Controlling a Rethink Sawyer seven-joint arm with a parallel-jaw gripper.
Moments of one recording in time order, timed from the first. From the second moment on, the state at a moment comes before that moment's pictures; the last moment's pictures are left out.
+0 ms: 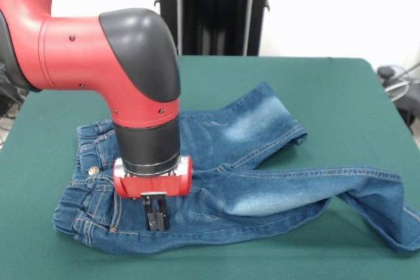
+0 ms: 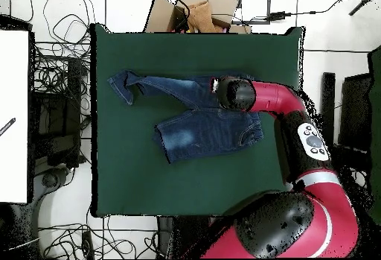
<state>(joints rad) -0.64 -0.28 0.46 1.24 -0.53 0.53 1.63</state>
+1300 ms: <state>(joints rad) -0.73 -0.28 0.48 1.26 -0.54 0.53 1.55</state>
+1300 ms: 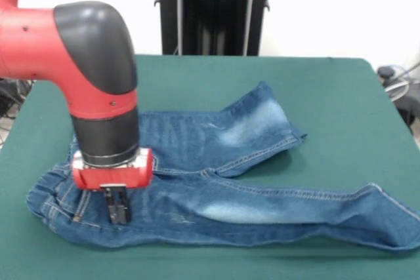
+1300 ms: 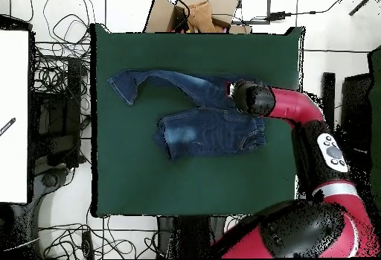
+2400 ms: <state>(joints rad) -0.81 -0.27 0.51 1.26 -0.56 0.53 1.34</state>
